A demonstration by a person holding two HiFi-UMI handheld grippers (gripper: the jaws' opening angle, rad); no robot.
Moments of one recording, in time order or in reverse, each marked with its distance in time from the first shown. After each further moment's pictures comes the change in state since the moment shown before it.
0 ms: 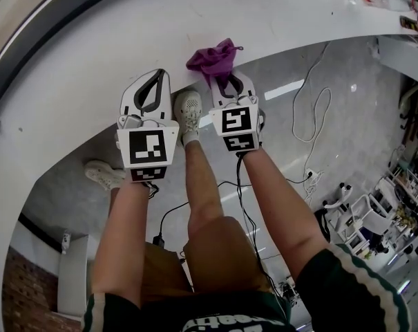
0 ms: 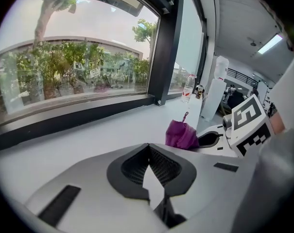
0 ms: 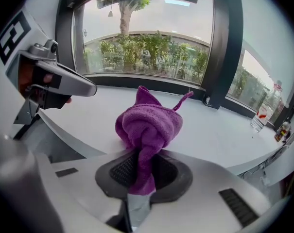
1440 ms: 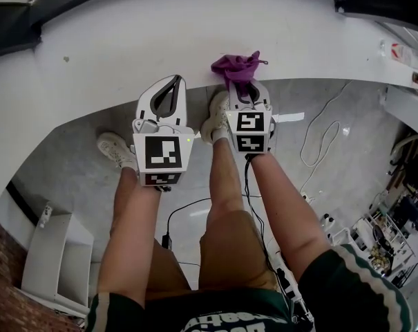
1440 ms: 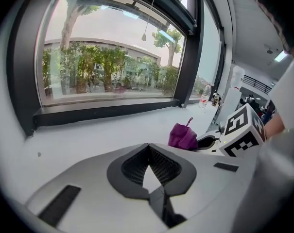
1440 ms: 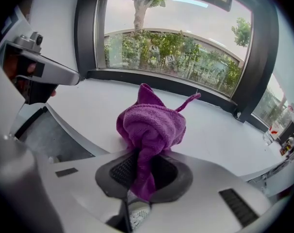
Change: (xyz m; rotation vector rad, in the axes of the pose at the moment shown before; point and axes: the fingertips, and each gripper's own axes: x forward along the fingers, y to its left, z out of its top) left arm -0.133 0.109 -0.078 -0.152 -0.045 0.156; right arm 0.016 0.151 0.027 -0.095 0.036 0.045
